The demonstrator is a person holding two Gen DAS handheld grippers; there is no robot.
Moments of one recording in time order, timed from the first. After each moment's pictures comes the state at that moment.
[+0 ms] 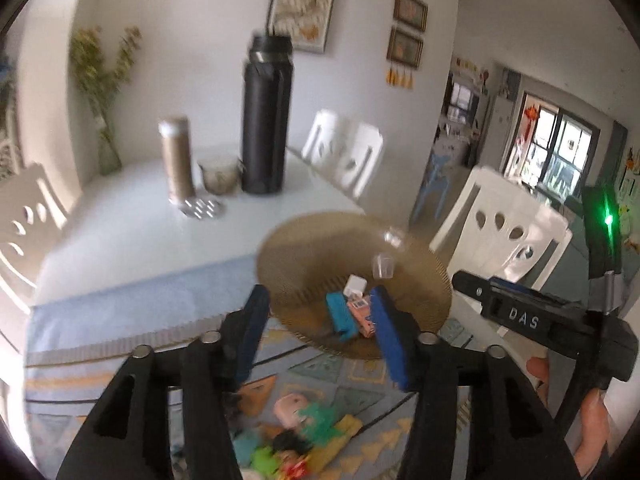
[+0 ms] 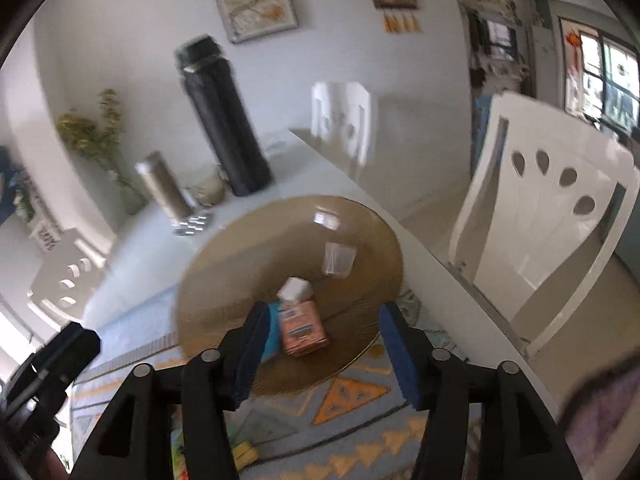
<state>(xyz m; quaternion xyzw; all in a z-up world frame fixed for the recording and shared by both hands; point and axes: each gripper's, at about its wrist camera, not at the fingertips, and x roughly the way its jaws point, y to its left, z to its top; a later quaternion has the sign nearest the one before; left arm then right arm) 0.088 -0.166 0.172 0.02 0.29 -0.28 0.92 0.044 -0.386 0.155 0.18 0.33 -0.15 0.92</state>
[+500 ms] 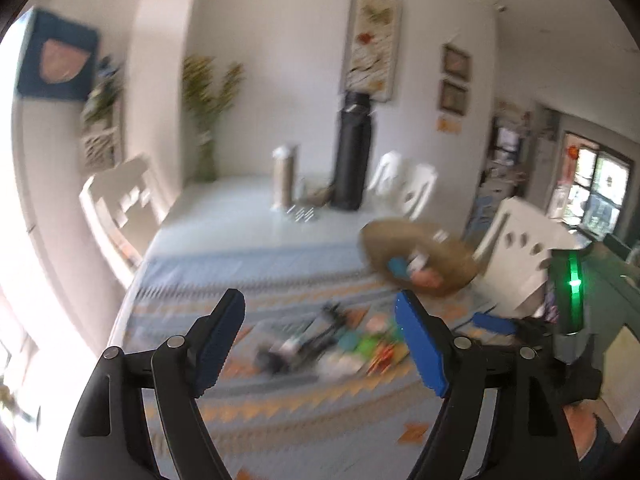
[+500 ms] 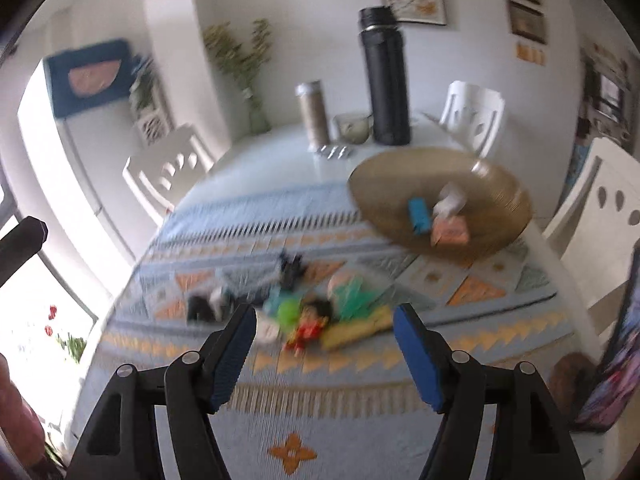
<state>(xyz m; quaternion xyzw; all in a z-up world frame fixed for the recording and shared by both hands) -0.049 -0.003 0.158 -0.01 0.25 -0.16 0.96 -0.046 -0.217 0.112 0.06 0.35 0.03 0.94</state>
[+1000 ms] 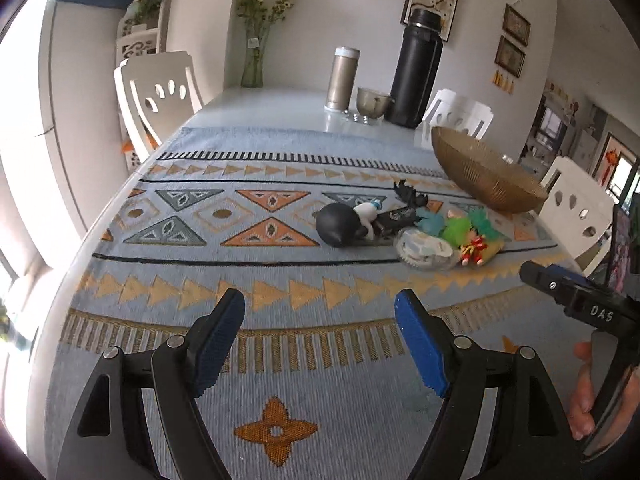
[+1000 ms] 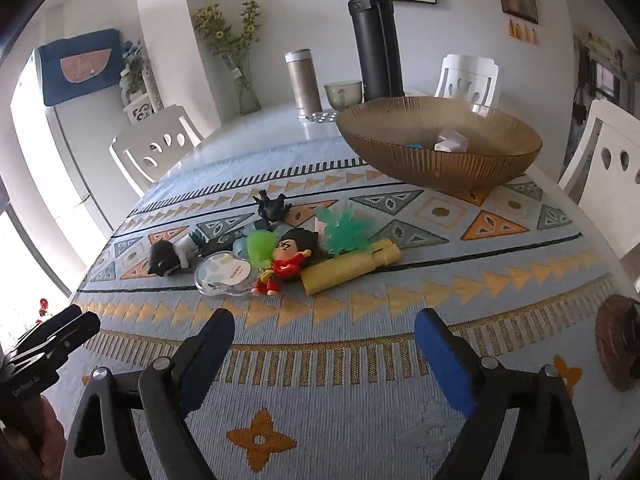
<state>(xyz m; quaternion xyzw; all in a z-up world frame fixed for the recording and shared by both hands) -0.039 0.029 0.028 -0.04 0.35 -0.11 0.93 -0.044 -0.225 0.039 0.08 0.36 0.02 0.93</state>
